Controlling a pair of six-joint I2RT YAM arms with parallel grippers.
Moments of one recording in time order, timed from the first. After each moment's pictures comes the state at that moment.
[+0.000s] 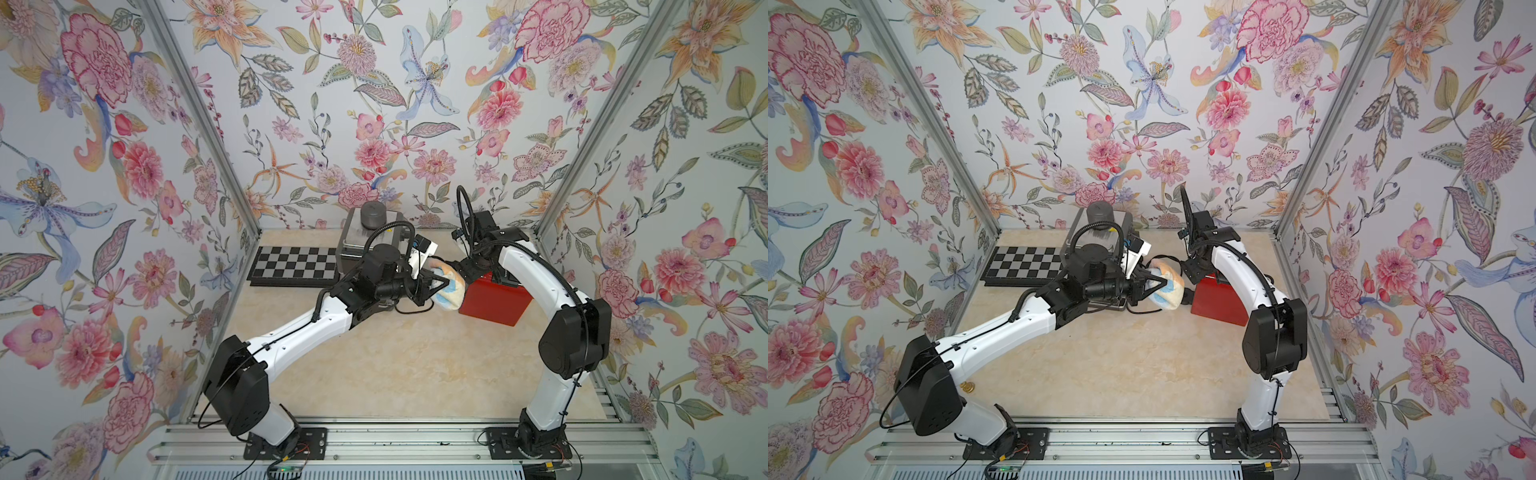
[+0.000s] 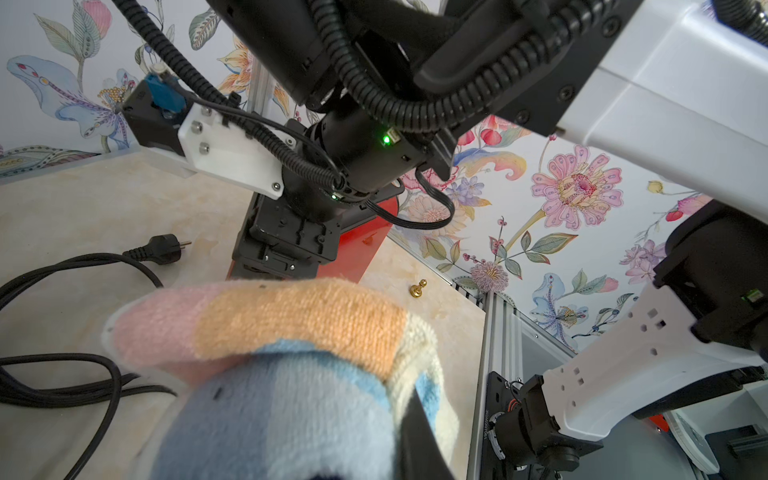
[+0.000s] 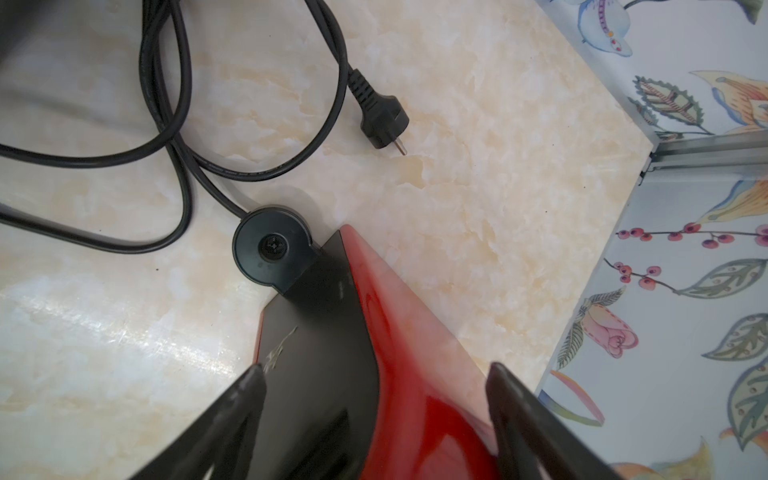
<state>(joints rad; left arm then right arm) -0.78 1.56 1.26 0.01 0.48 -0.34 0.32 1.86 1.75 -1.05 0.22 -0.33</state>
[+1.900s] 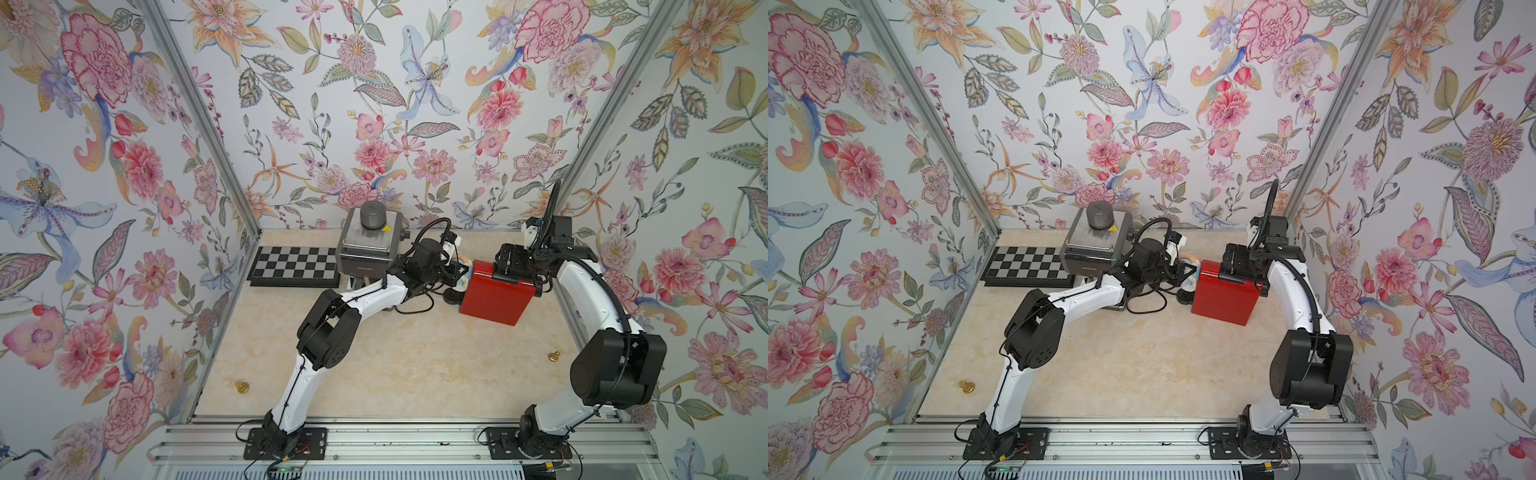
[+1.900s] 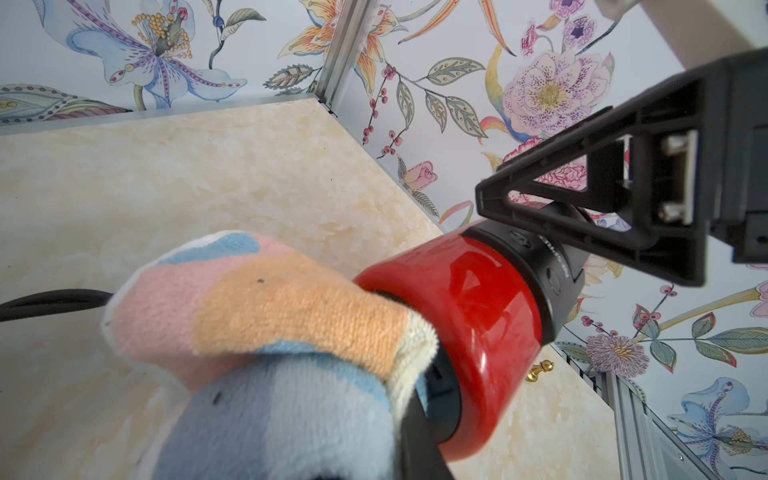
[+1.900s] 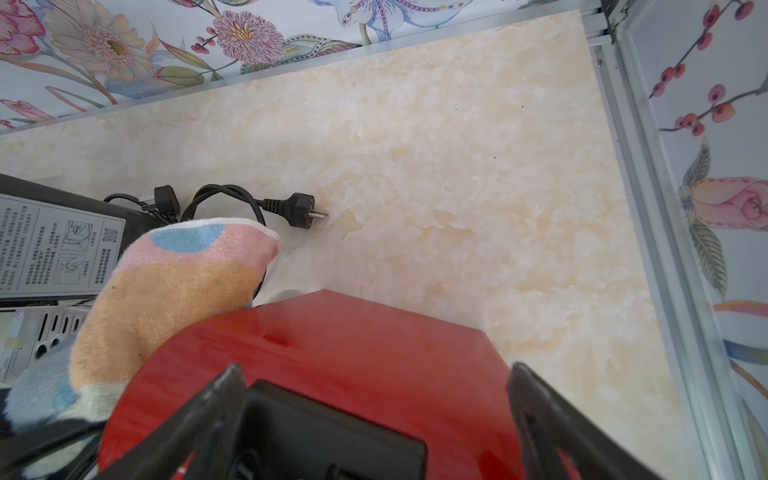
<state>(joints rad) -0.78 2.23 1.76 0.10 0.34 -0.41 -0.06 1.61 1.45 -0.70 -0.18 0.08</state>
